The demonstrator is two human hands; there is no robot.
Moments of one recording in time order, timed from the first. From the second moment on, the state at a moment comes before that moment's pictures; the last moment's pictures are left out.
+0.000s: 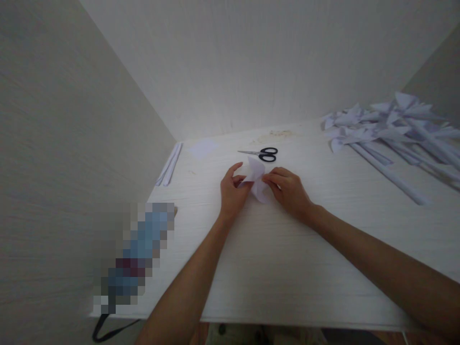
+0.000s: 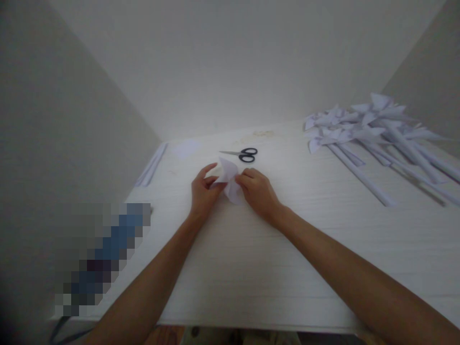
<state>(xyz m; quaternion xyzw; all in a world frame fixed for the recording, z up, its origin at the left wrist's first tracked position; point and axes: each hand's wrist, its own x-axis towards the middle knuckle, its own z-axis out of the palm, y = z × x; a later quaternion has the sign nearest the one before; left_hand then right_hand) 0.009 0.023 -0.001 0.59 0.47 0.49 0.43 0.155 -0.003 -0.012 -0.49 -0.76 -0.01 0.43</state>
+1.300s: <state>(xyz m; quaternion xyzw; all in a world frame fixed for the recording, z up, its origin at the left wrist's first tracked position) 0.009 0.020 0.001 0.59 0.46 0.48 0.46 0.161 -0.004 -0.012 -0.45 -0.81 -0.06 0.37</state>
